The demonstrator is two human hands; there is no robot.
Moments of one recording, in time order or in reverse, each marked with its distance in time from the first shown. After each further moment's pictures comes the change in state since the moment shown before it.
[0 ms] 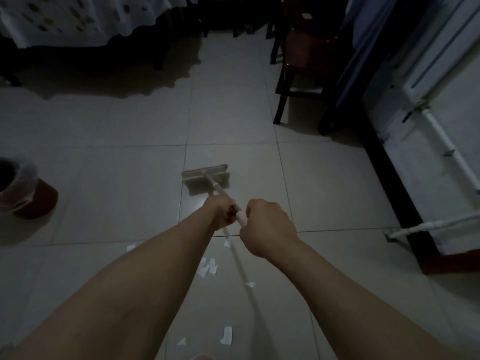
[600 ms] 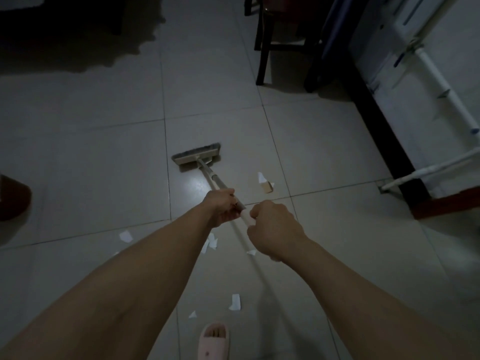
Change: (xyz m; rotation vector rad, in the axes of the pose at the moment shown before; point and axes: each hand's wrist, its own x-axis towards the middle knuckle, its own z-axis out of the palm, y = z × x) left_hand 0.031 -0.056 0.001 0.137 -0.134 -0.022; right_hand 0.007 0.041 0.064 0.105 -0.098 0.154
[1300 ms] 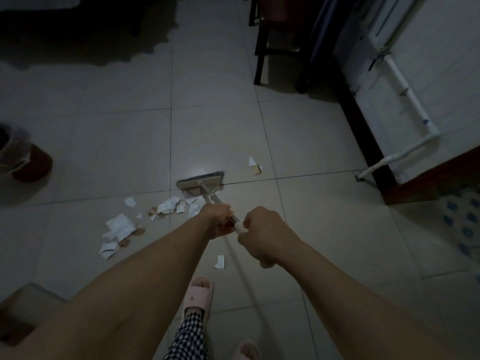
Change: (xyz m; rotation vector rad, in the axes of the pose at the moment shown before) left_hand -0.162 -0.133 0.057 -0.008 0.033 -0.083; right_hand -0.185 0.080 0.031 0.004 -0.101 -0.052
